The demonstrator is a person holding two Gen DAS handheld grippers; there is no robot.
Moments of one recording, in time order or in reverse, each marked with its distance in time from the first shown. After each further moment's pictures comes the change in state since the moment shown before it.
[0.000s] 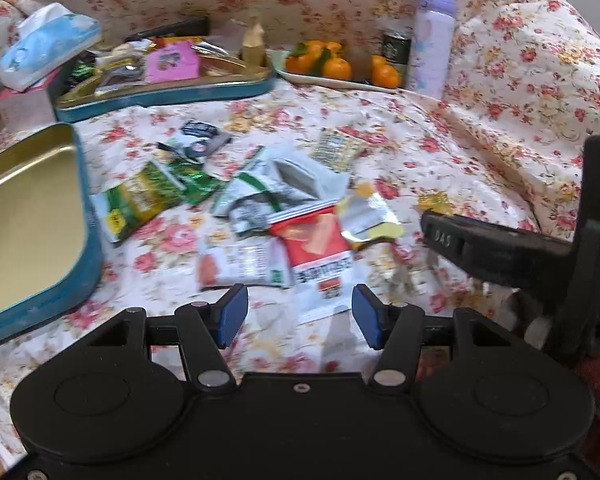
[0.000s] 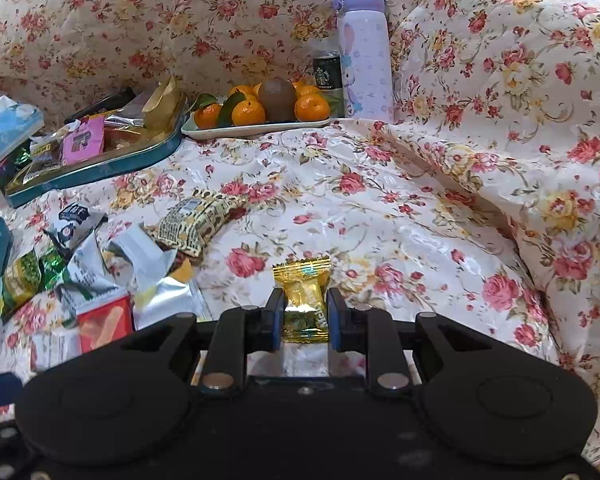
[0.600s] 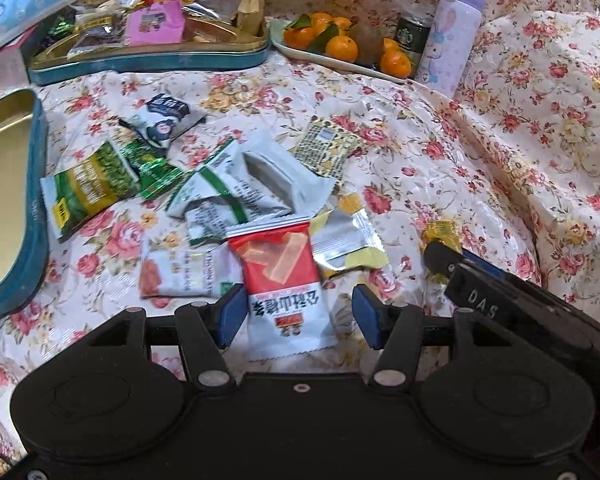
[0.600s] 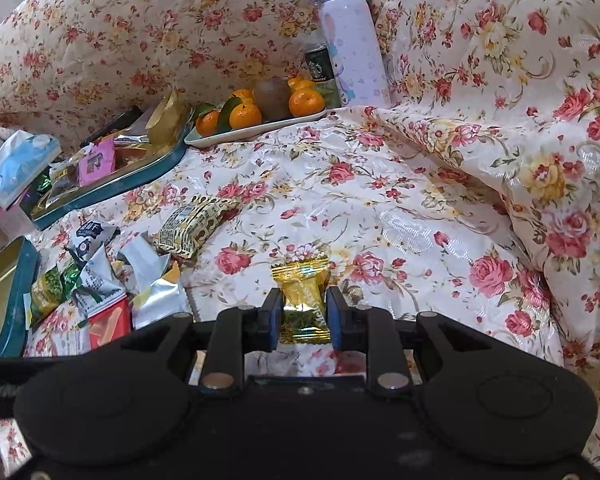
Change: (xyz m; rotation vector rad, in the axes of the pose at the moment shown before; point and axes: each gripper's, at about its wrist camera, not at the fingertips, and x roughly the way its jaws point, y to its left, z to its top) left arm 0.035 -0.010 0.026 -0.119 0.093 -0.028; right arm -0.004 -0.034 -0.001 0.085 0.019 0.117
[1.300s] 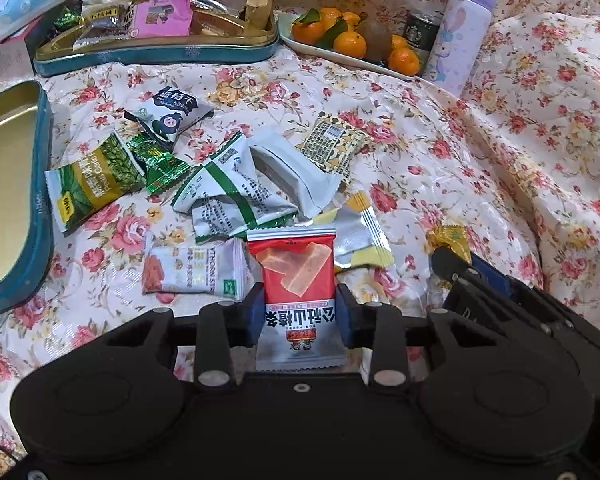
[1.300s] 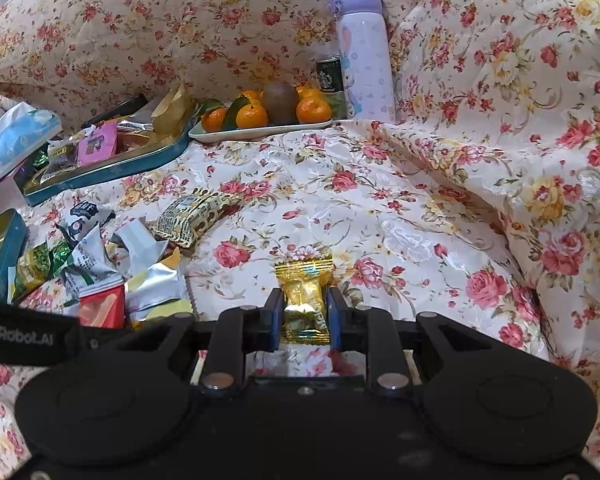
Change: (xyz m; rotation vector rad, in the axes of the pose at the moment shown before) left arm -0.003 0.004 0.000 -0.017 0.021 0.004; right arm -0.005 0.008 -0.005 -0.095 -0.028 -0.051
